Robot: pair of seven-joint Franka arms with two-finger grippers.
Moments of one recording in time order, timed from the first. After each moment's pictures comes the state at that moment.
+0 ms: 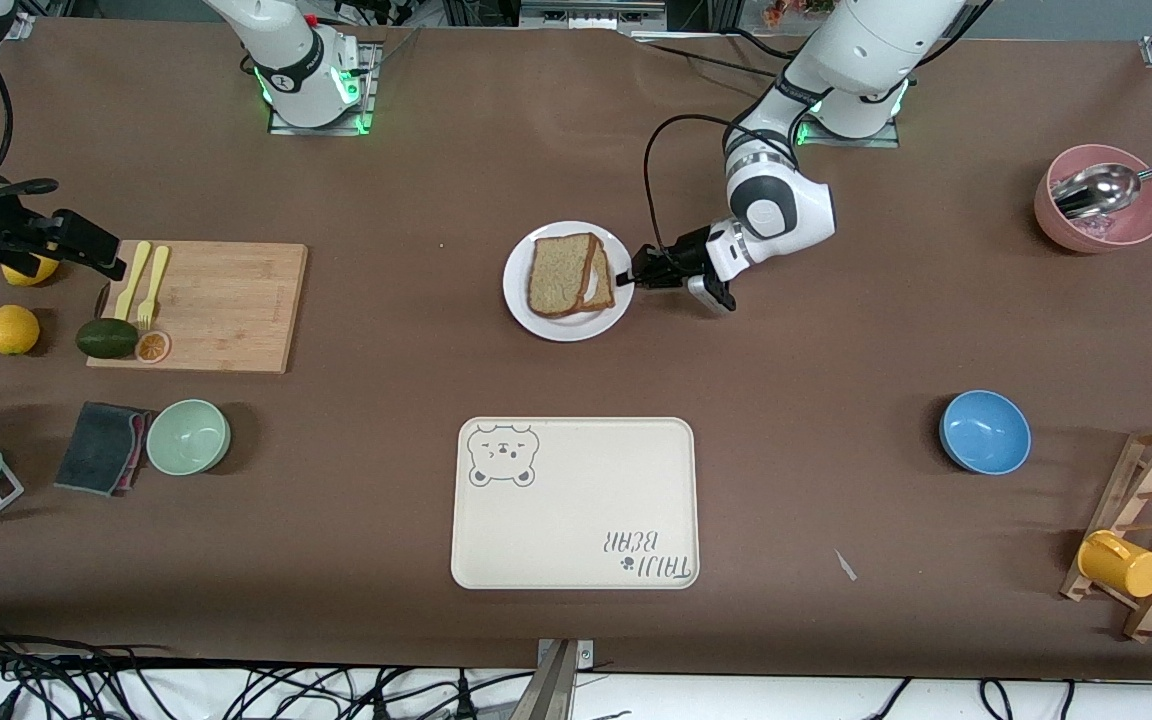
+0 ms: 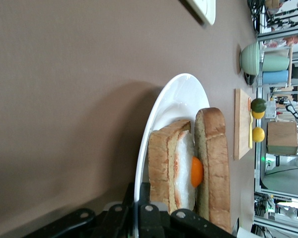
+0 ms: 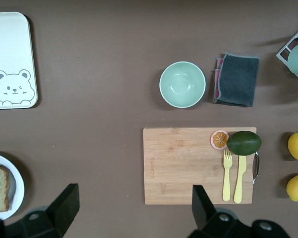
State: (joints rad) left arm -0.32 0.51 -0.31 -2.28 -2.06 2.48 1.32; right arm 0.01 0.06 0.00 -1.57 0.01 1.65 0.06
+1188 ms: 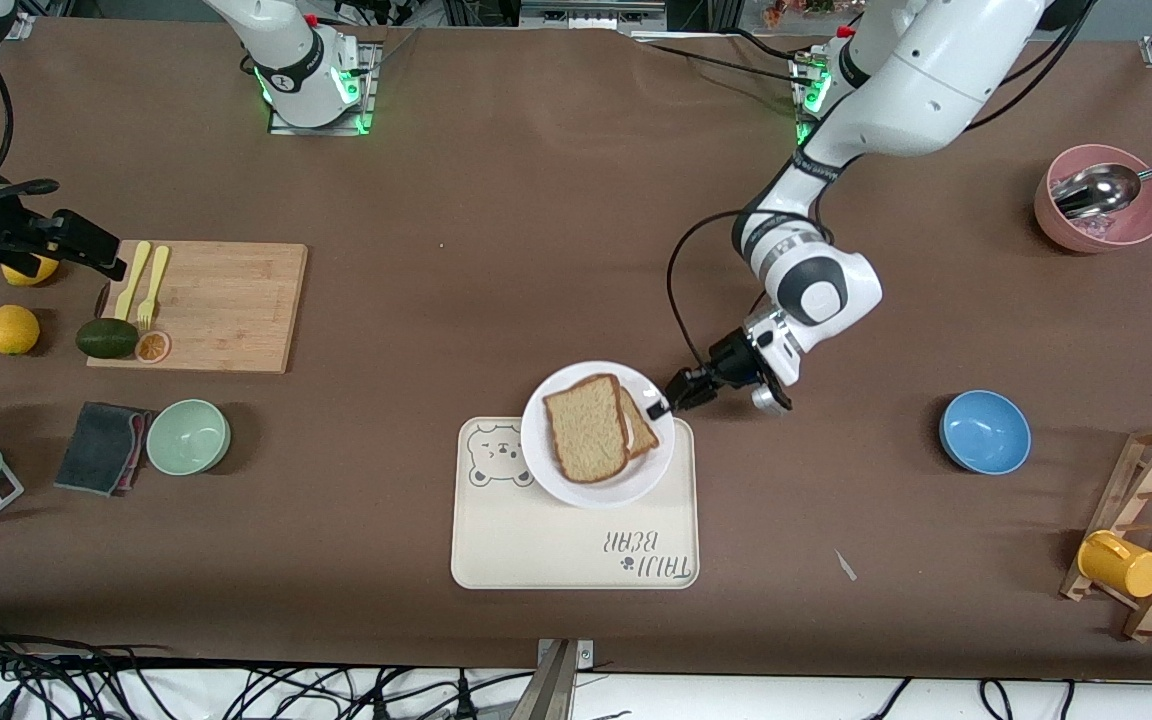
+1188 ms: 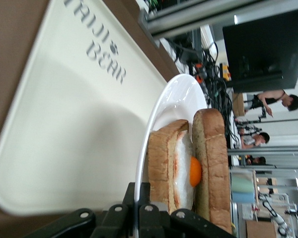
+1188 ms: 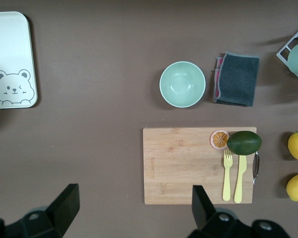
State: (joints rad) left arm -0.19 0.70 -0.28 -1.80 -2.11 2.63 1.22; right arm 0.01 0.06 0.00 -1.57 0.01 1.65 0.06
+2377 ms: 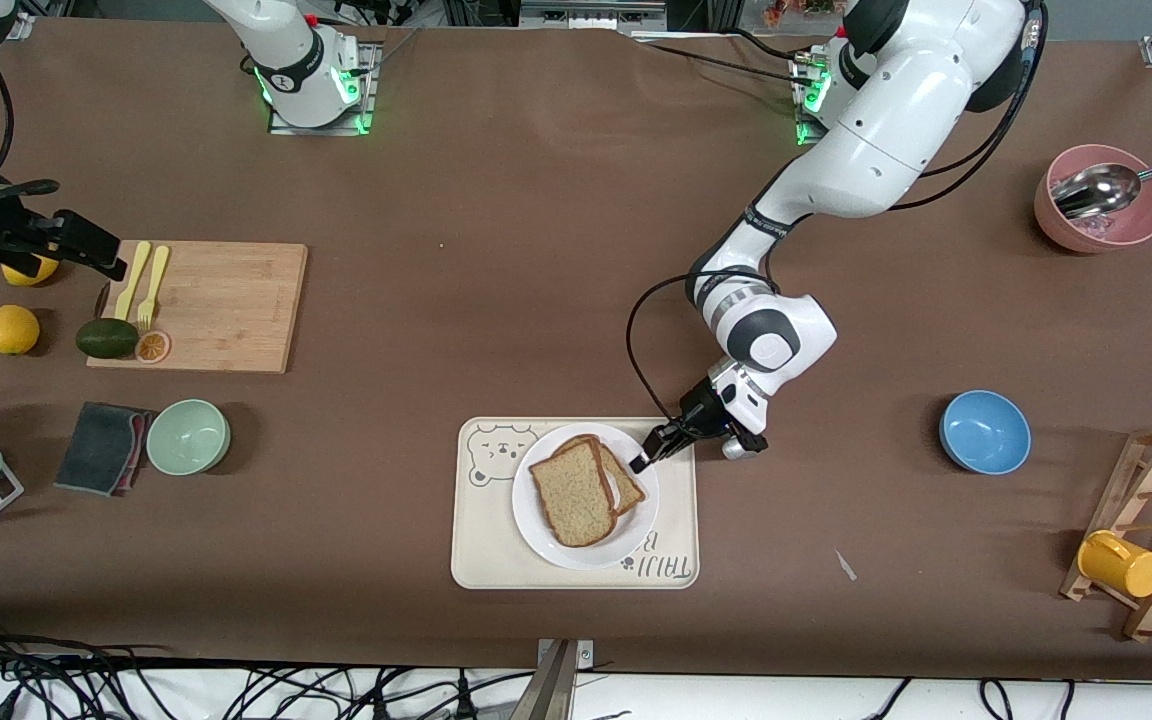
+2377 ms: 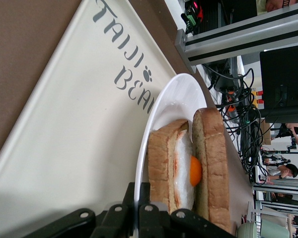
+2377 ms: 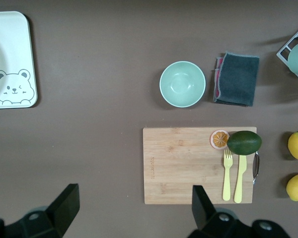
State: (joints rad) left arm -0.28 0.93 -0.26 -1.48 -2.11 2.81 1.14; right arm 0.01 0.06 0.00 -1.57 0.01 1.65 0.06
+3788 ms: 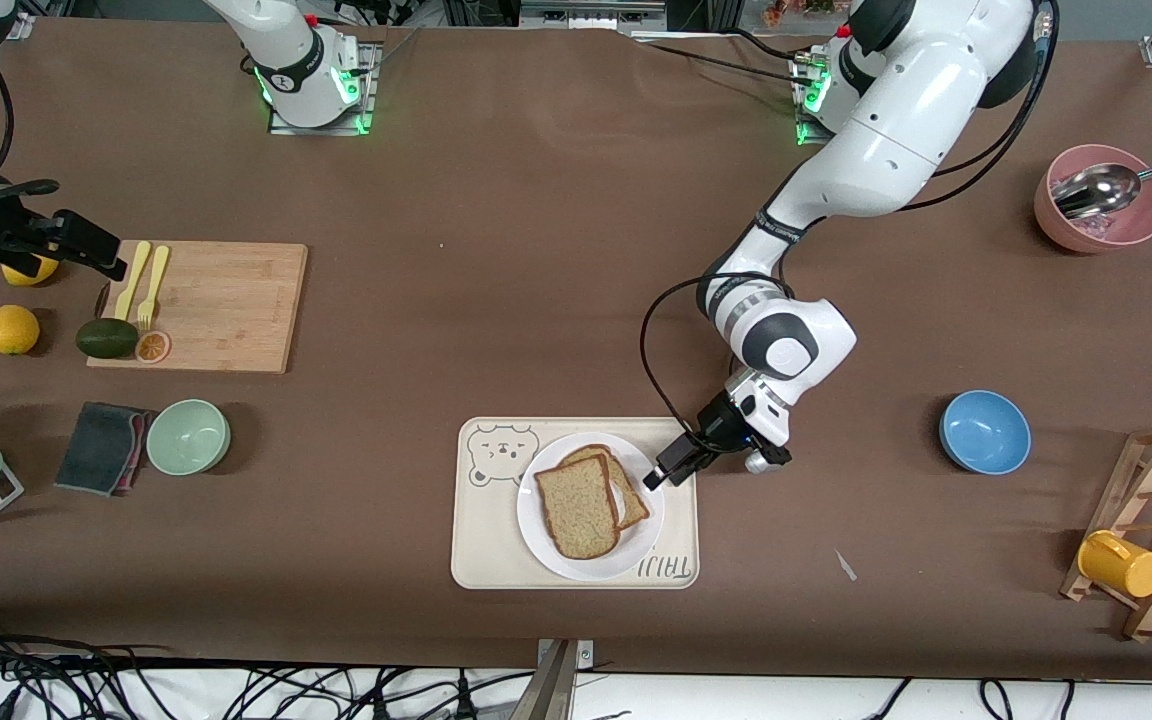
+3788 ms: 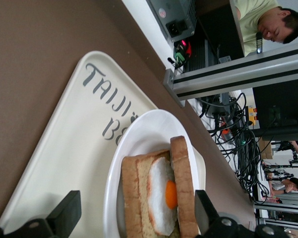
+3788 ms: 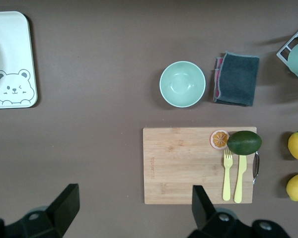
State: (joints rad) left arm -0.26 0.90 -0.25 -1.44 -2.08 2.86 1.11; right arm 0.01 0.06 0.00 -1.57 0.01 1.65 0.06
